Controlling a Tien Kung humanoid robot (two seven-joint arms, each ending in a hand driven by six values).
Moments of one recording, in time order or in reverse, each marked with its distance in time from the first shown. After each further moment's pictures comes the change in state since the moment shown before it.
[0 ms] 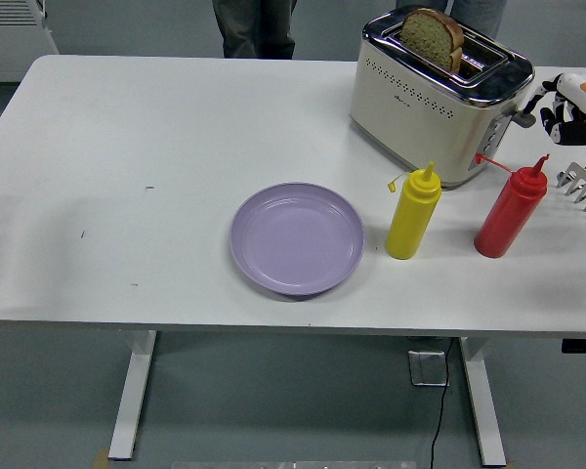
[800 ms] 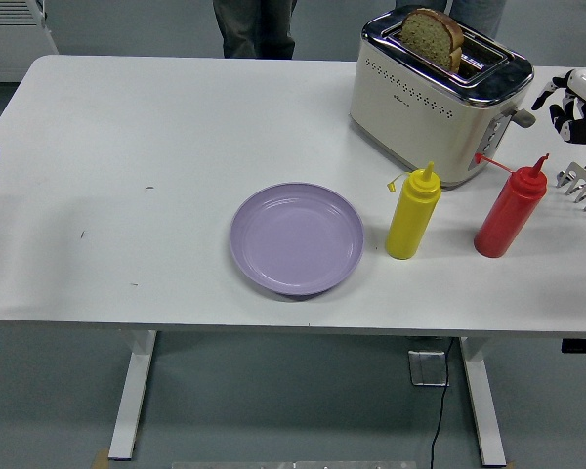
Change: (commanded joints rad) left arm -0.002 0.001 0.002 -0.001 0.001 -0.001 0.001; right arm -0.034 -0.040 0.036 0.065 0.004 -0.005 0.008
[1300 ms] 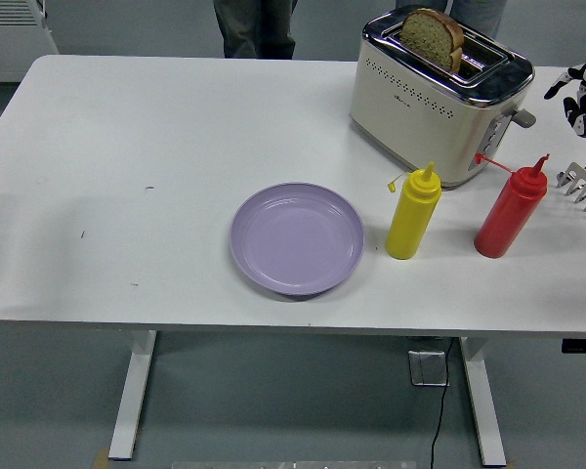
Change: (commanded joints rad) left arm -0.003 0.000 -0.004 0.000 0.001 0.000 0.000; right arm -0.040 -0.032 0.055 0.043 -0.002 0.002 -0.002
